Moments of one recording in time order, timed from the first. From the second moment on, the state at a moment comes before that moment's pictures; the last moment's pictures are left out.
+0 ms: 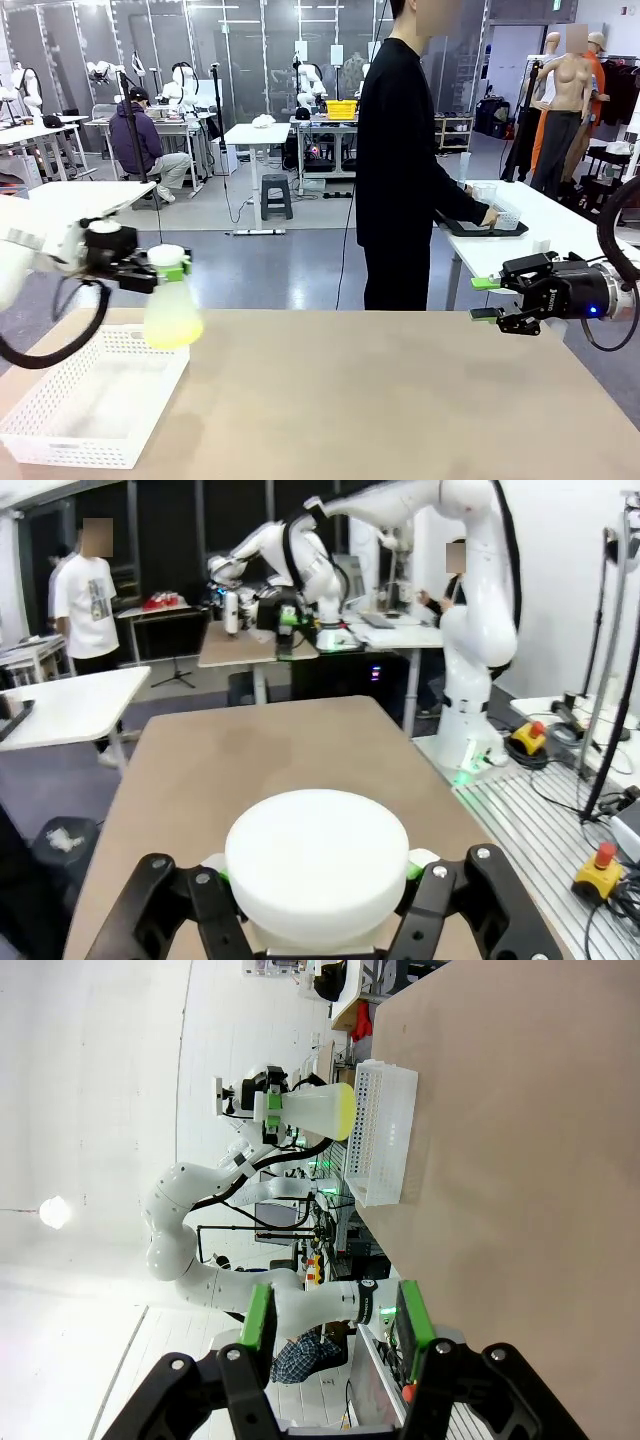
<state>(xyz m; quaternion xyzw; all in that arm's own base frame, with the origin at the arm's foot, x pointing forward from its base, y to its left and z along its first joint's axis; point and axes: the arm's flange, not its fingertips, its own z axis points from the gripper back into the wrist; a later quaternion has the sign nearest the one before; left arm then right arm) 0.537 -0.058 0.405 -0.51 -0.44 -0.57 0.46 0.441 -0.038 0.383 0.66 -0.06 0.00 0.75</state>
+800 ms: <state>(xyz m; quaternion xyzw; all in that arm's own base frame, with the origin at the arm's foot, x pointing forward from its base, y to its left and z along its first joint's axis) 0.522 0.080 0.378 -0.48 -0.50 -0.51 0.52 0.441 -0.038 0.383 0.66 -0.06 0.00 0.75</state>
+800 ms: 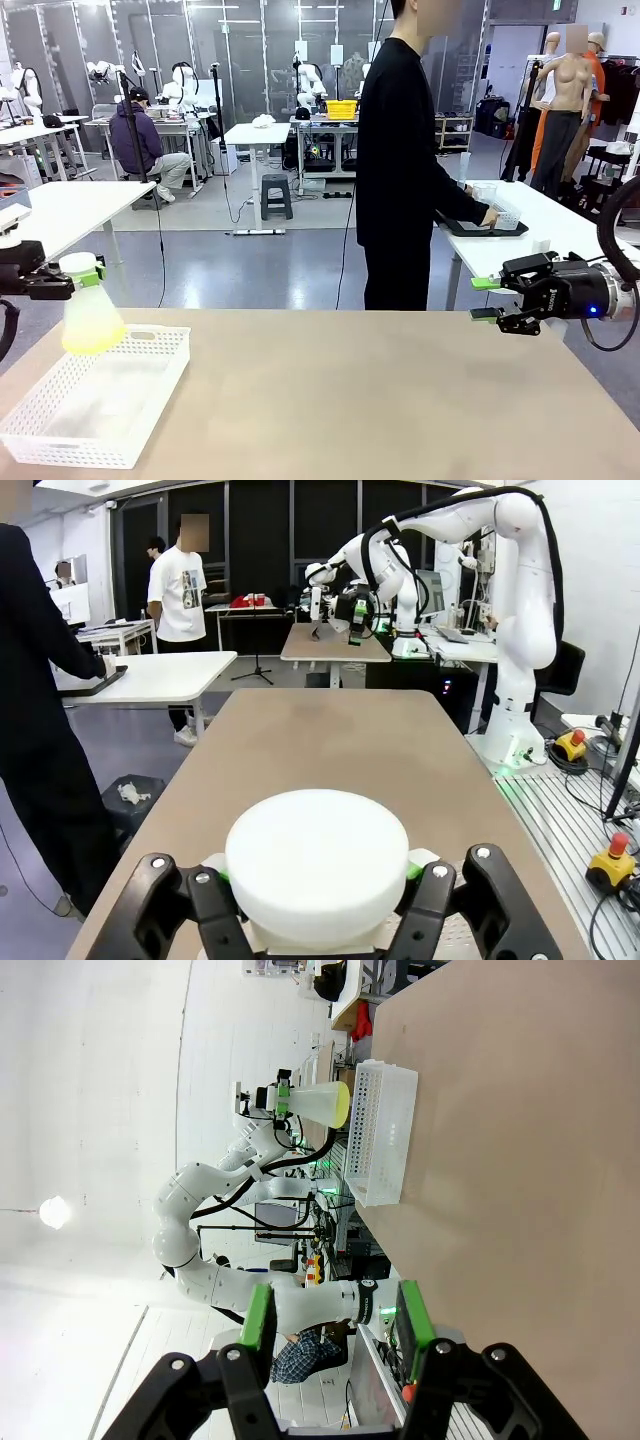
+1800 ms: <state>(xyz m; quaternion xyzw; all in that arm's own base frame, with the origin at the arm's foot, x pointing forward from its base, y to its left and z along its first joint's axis) 0.521 0.067 0.308 -0.49 -0.49 -0.53 0.49 0.441 -0.038 0.383 0.66 -0.06 0.00 0.75</state>
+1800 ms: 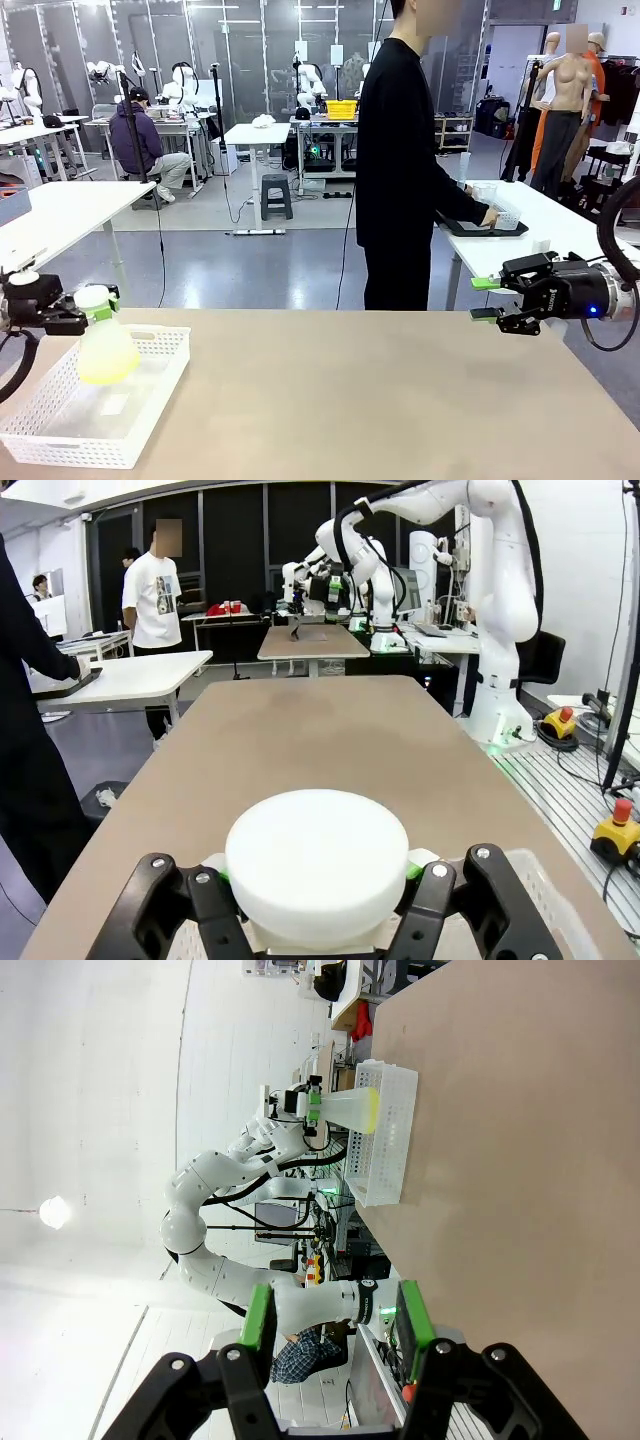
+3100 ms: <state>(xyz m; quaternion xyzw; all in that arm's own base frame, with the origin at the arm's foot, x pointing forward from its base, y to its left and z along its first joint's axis) 0.529 0.055 0.272 -0.50 -0.47 -0.54 0.48 0.441 -0.038 0.383 0.66 -0.06 0.00 0.75</state>
